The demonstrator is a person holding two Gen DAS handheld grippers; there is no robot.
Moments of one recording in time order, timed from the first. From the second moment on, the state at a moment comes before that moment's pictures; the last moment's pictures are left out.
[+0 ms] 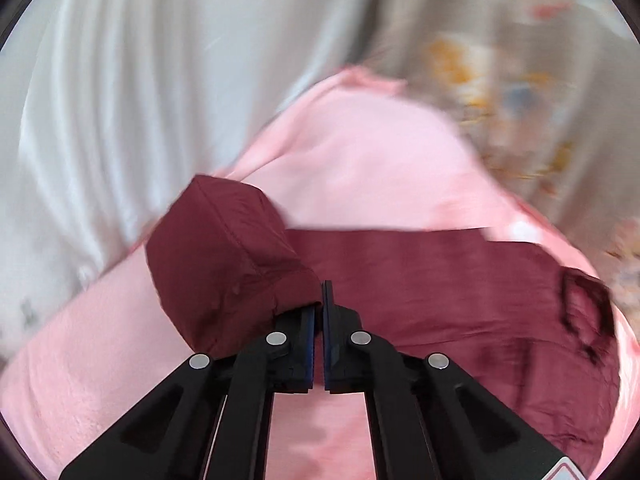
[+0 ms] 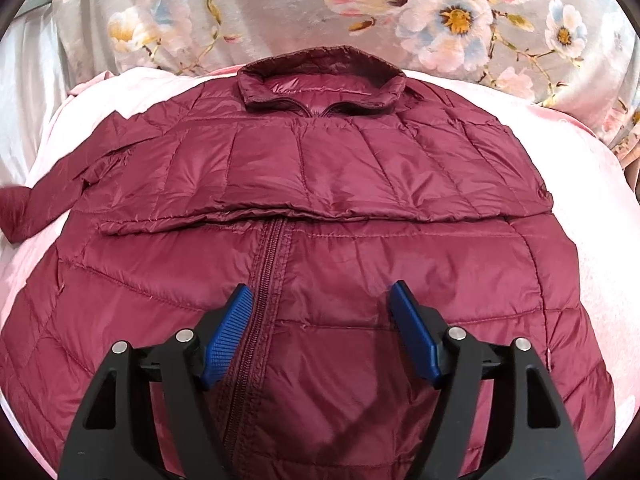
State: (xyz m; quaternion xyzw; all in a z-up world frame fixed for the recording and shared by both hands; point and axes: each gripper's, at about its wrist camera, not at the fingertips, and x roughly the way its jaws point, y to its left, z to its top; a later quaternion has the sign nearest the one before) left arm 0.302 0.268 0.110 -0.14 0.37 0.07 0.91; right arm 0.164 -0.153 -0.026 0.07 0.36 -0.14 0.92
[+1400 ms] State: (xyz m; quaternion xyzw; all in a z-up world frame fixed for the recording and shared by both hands) left arm 0.309 0.114 0.054 -0.20 0.47 -0.08 0.86; right arm 0.225 -0.169 0.003 0.00 0.36 -0.11 0.93
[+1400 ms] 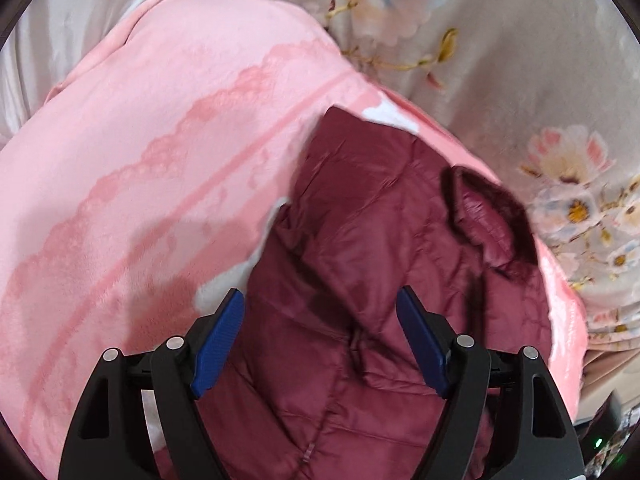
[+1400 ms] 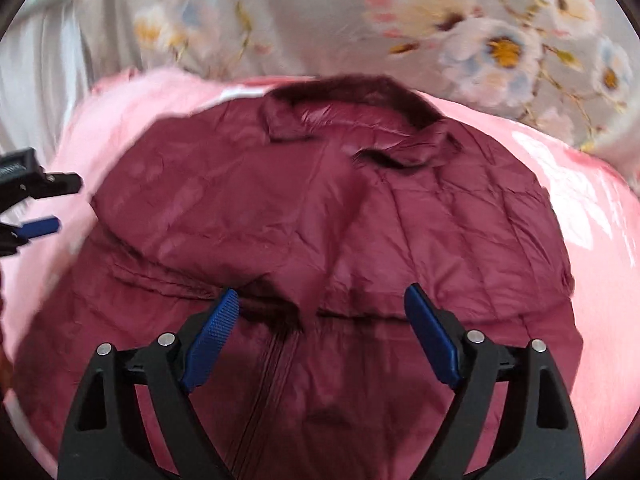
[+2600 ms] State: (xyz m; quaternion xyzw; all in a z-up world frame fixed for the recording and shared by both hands) left arm 0.352 0.077 0.008 -0.14 0.50 -0.06 0.85; right arm 0.199 -0.307 -0.032 0.17 0.39 -0.17 0.89
